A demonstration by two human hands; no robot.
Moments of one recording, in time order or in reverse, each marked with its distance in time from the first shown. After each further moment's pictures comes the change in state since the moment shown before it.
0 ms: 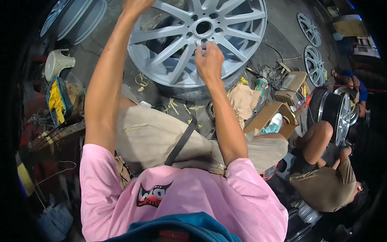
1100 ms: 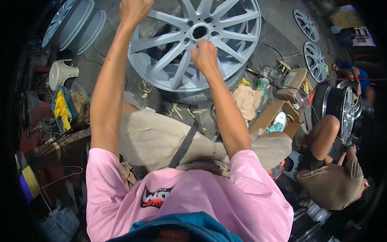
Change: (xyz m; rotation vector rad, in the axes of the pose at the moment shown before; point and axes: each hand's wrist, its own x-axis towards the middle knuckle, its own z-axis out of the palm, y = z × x) left_hand 0.001 0.006 -0.009 -0.001 -0.021 0.000; right_hand 0.030 0.016 0.018 -0.096 -0.091 -0.061
